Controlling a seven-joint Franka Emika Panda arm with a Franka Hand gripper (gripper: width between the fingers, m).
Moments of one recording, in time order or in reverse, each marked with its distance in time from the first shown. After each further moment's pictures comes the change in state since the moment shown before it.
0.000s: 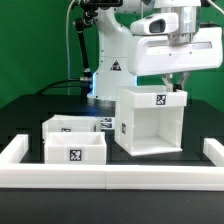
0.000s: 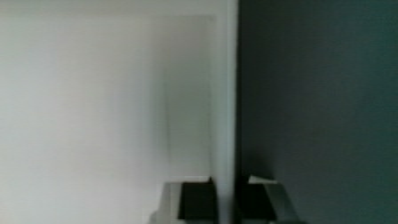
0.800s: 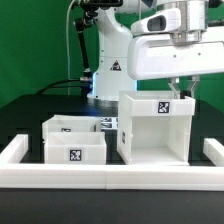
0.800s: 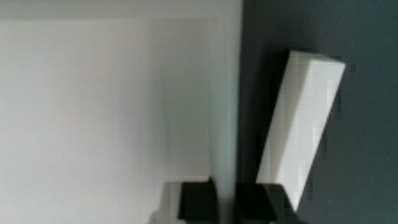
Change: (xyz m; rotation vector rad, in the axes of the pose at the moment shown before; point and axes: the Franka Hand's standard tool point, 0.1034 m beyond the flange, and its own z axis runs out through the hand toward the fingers) arm 0.071 0.023 -0.002 0.003 0.099 0.193
